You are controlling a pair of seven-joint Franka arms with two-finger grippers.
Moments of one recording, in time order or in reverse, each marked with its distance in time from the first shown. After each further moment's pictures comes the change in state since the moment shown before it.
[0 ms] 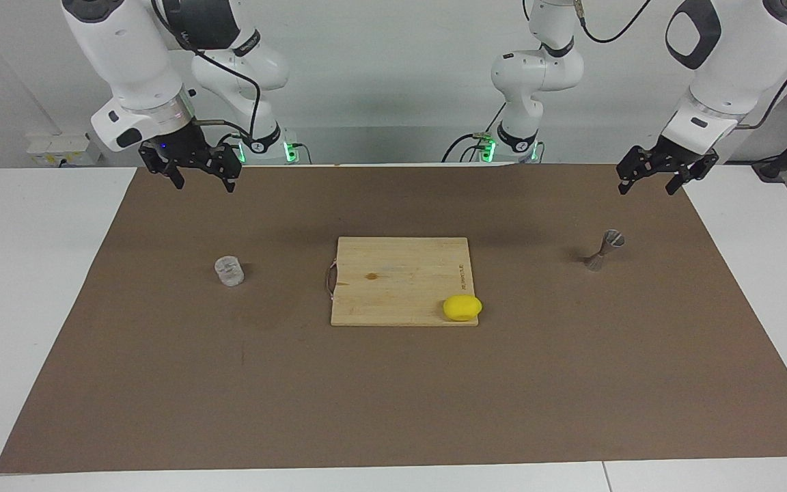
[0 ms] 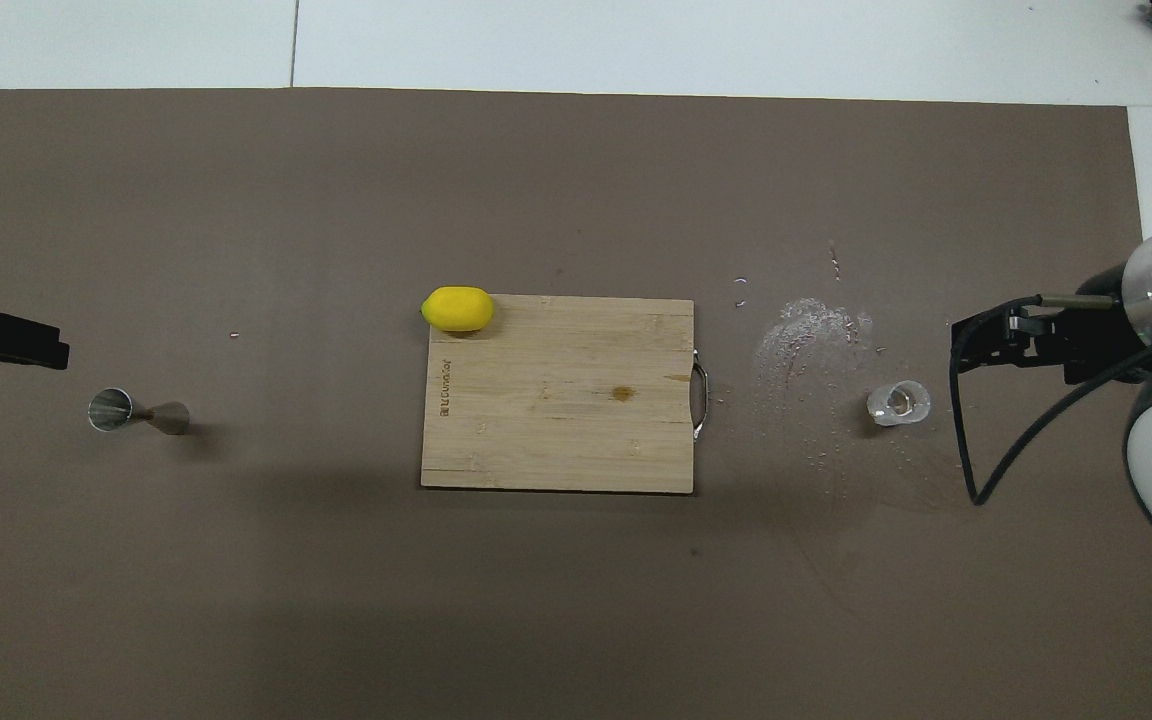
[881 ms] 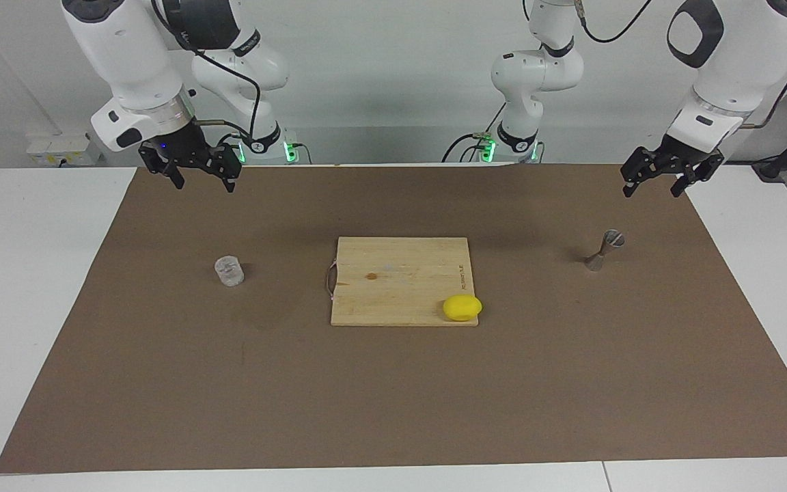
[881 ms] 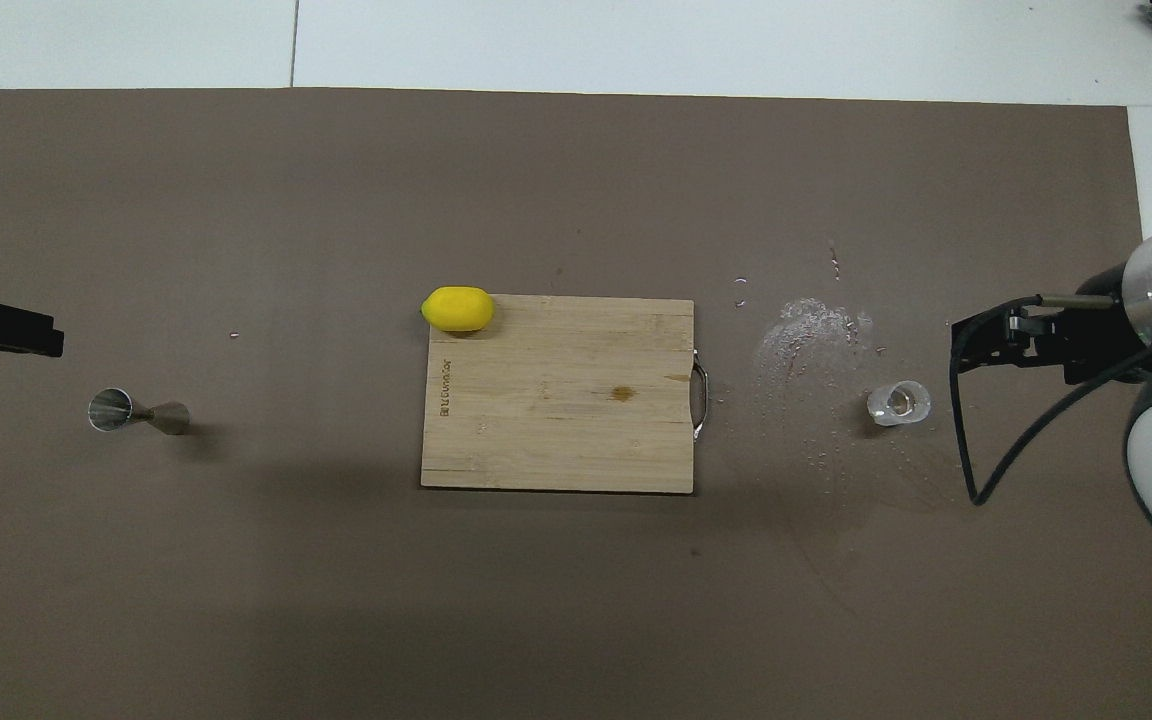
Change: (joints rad) left arm -0.005 -0.001 0.005 0.001 0.000 0.036 0.000; right arm 0.000 0.000 0.000 0.000 0.000 0.000 0.000
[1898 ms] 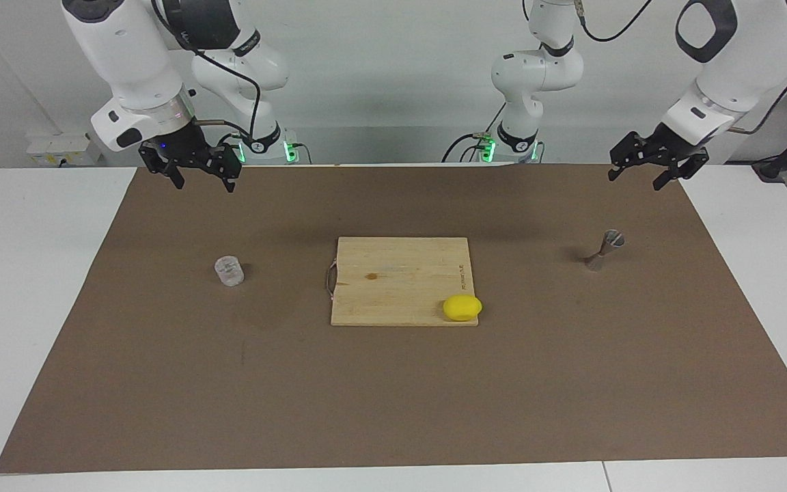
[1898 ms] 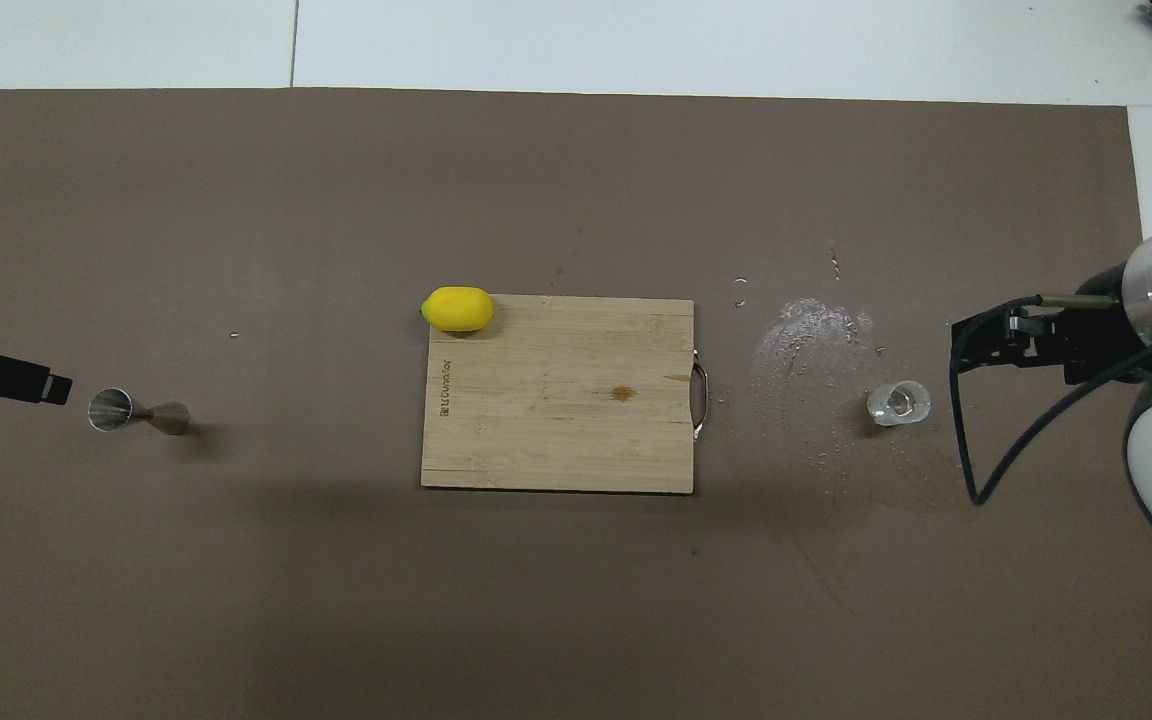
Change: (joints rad) left arm 0.091 -0.010 0.014 -0.008 -0.175 -0.120 0.320; right arm 0.000 0.000 0.000 0.000 0.000 0.000 0.000
